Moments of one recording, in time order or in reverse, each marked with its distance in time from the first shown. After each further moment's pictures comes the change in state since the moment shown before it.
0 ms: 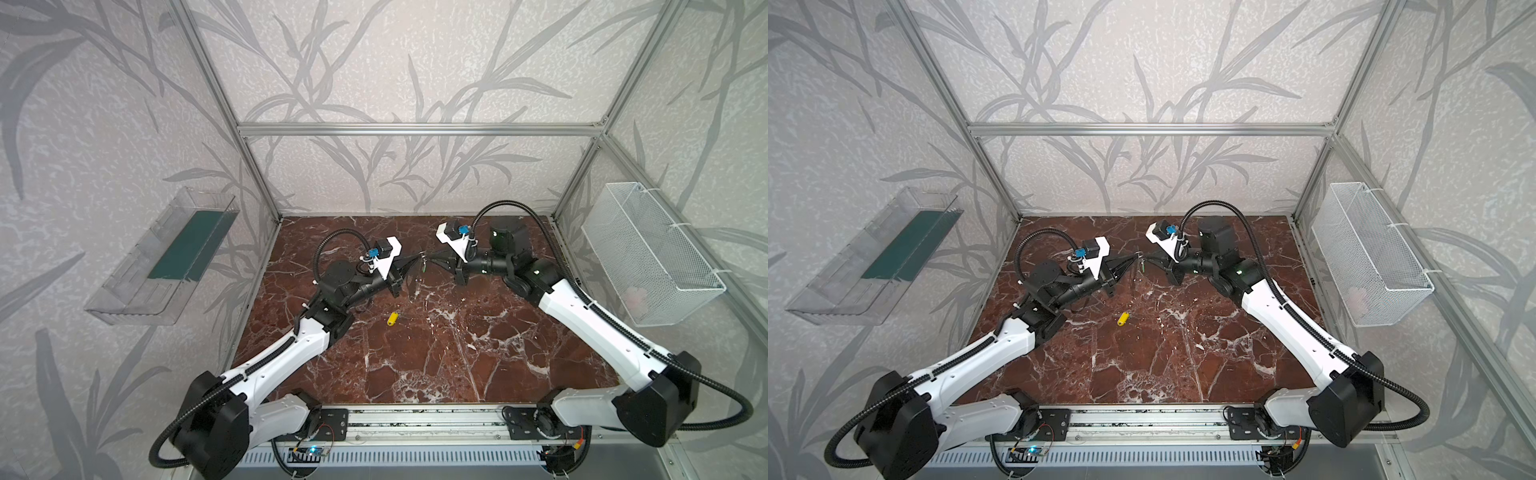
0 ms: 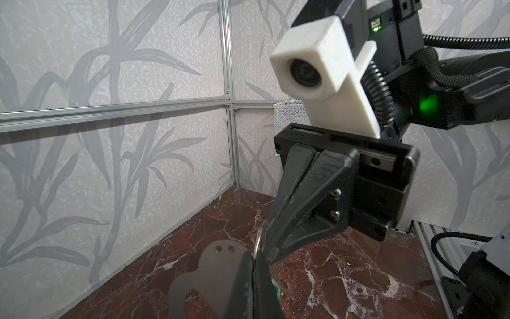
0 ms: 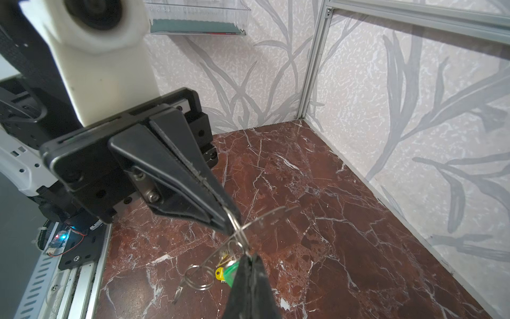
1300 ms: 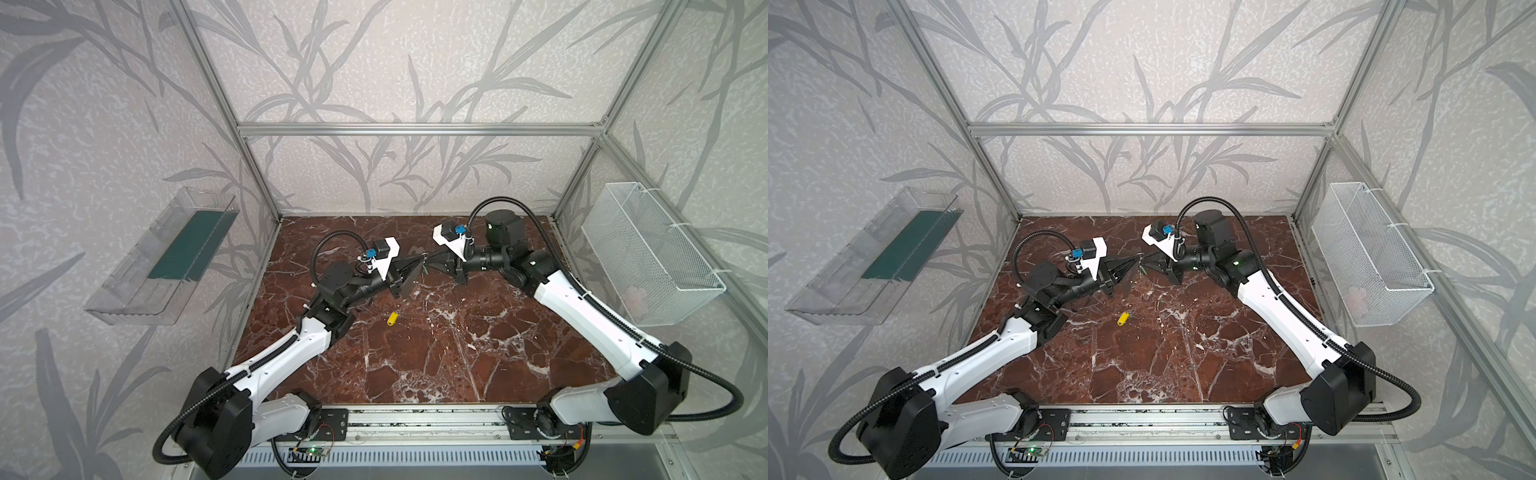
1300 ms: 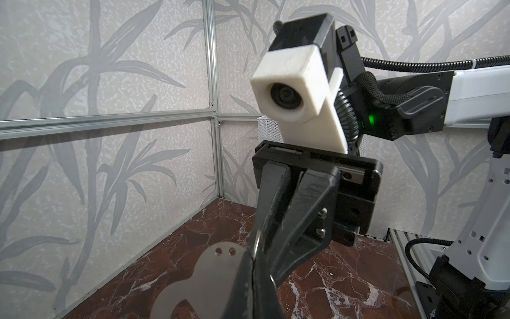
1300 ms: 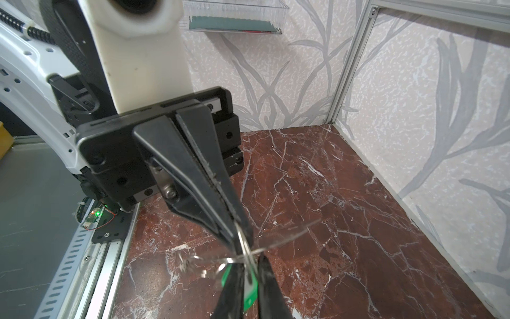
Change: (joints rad) left arm 0.006 0.019 -0.015 0.110 0.077 -0.072; right arm -0.029 0.055 0.077 -0.091 -0.153 -0.077
